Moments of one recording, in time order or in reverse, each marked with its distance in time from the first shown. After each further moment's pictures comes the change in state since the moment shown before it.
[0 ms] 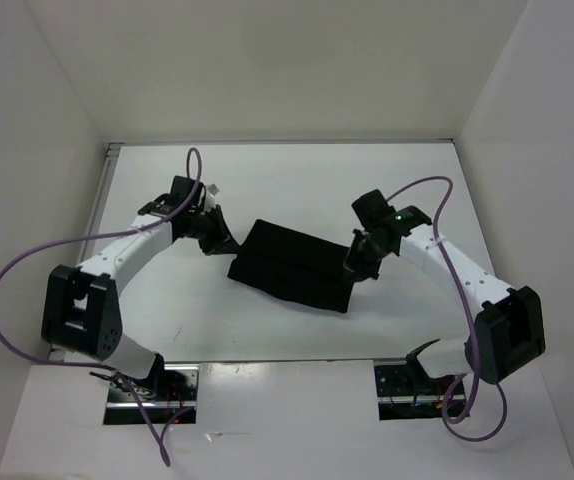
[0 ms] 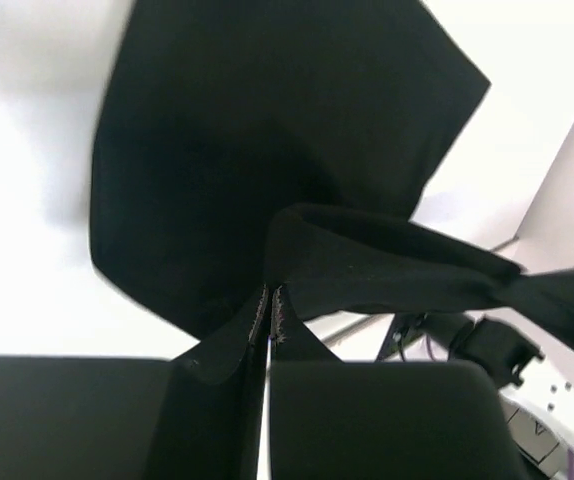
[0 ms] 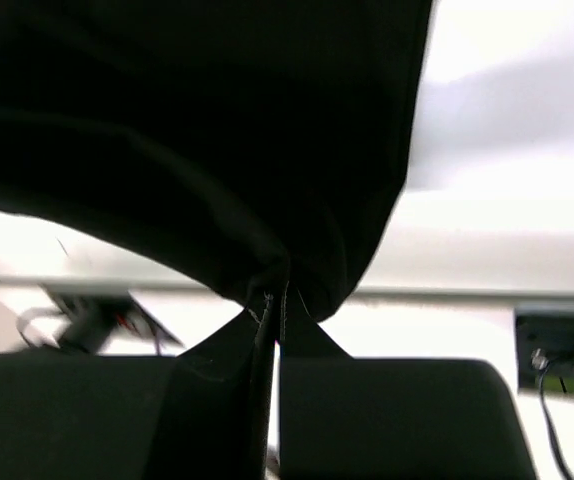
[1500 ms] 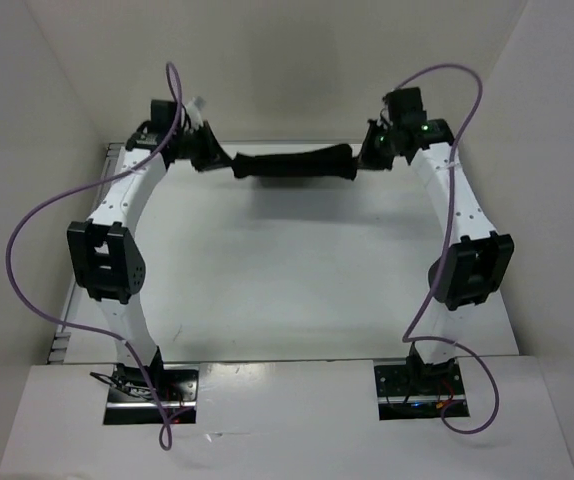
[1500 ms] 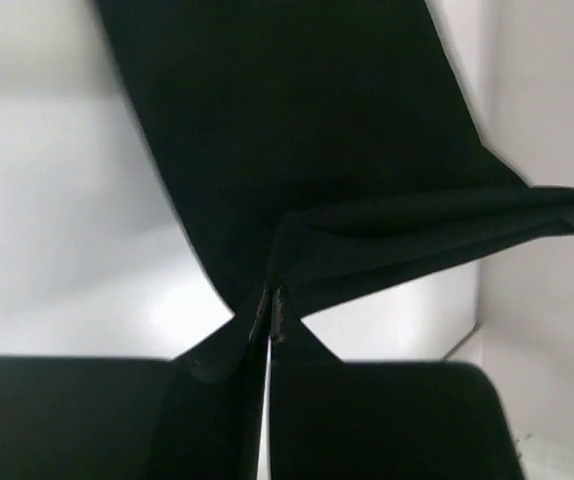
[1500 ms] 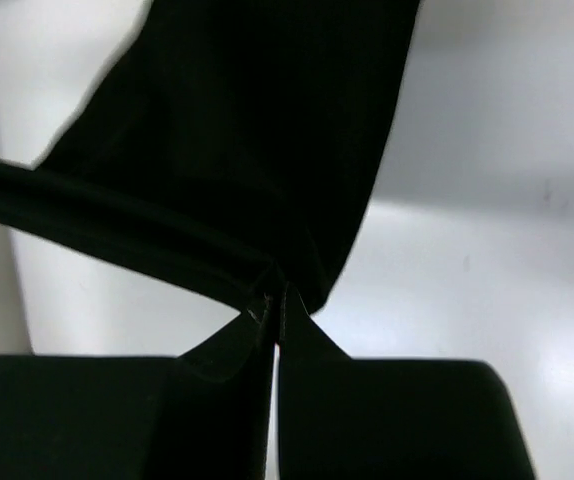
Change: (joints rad) left arm 0.152 0.467 0.923 -0.101 0.081 0.161; right arm -0.320 0.504 1.015 0.031 -0.002 -0.449
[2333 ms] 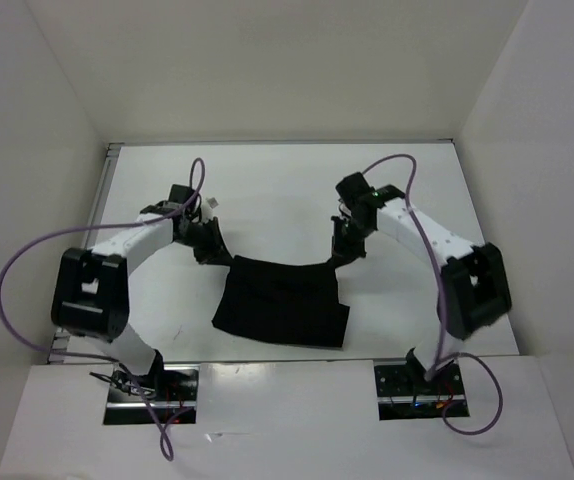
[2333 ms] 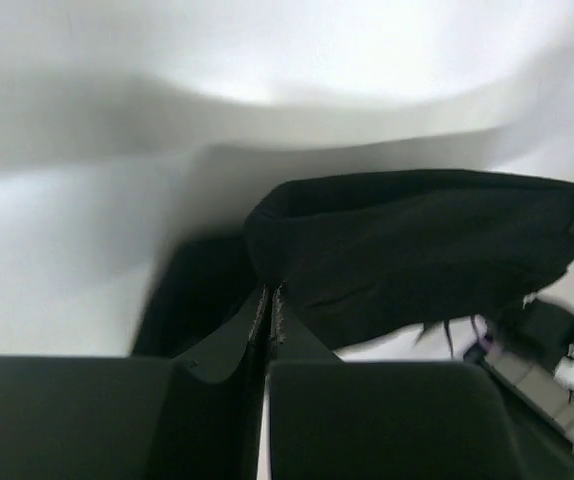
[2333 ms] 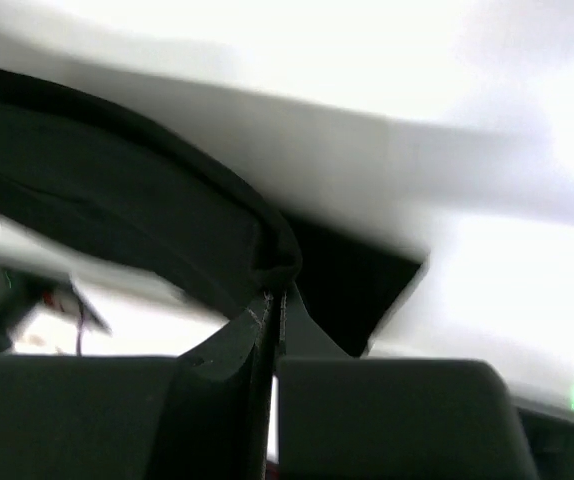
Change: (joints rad) left arm -0.080 -0.359 -0.969 0.084 -0.009 0.002; right arm 0.278 -0.274 -0.849 0.019 -0.063 0.115
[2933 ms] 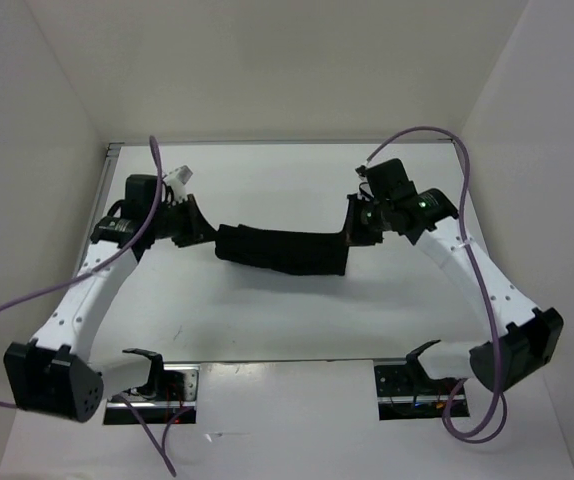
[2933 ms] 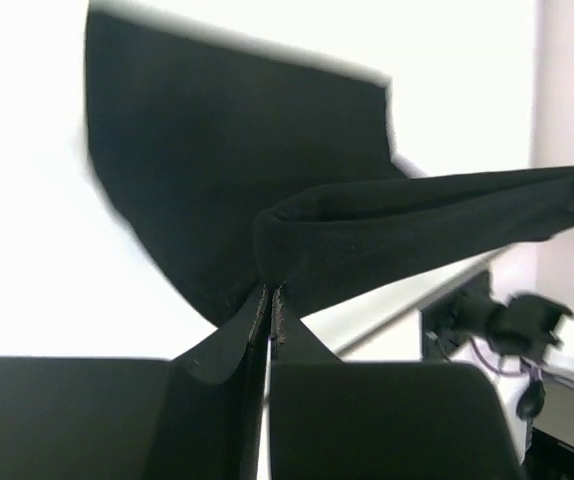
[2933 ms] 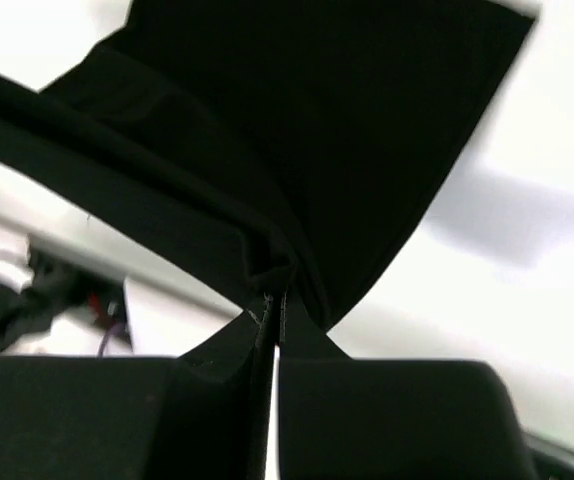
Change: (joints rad) left arm 0.024 -0.359 0.072 -0.027 -0.068 0.047; right arm 0.000 -0.248 0.127 0.003 0.077 -0.058
